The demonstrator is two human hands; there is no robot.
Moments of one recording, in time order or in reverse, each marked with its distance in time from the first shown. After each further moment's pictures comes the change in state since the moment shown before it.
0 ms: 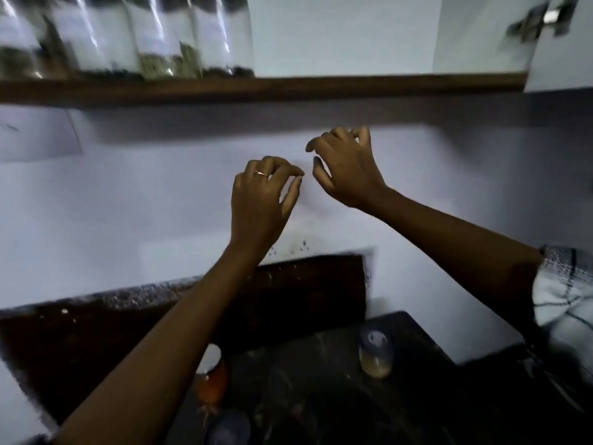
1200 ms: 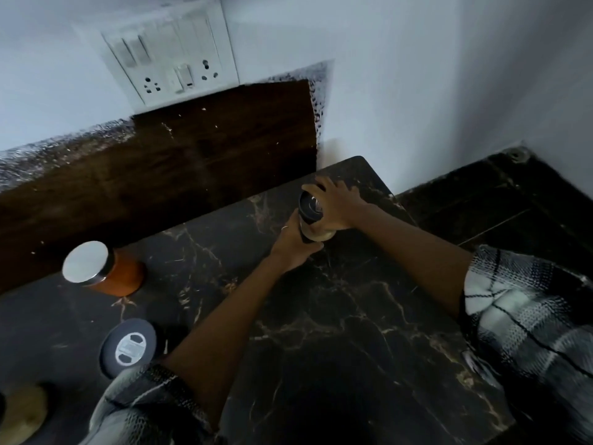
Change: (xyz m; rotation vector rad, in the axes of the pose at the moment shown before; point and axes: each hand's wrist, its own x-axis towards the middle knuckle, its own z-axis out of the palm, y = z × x) left_hand -0.317 0.095 0.261 -0.698 -1.278 -0.937; right_hand -0.345 0.057 0.207 0.323 -1.368 0.426
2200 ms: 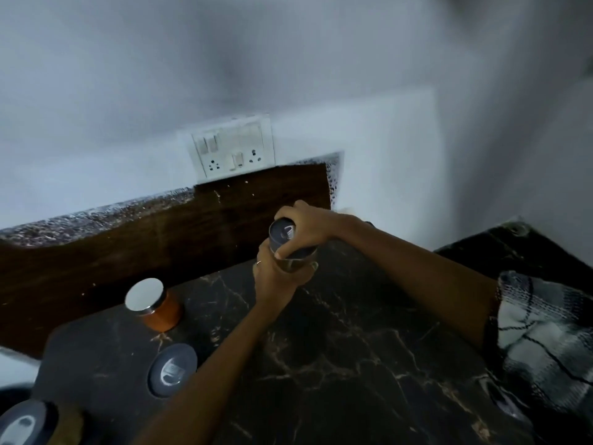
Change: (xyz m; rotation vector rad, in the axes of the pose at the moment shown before) left_hand -0.096 0.040 -0.074 -0.163 0.575 0.192; right_hand -0.068 -0.121 -0.127 0.185 0.020 -0.216
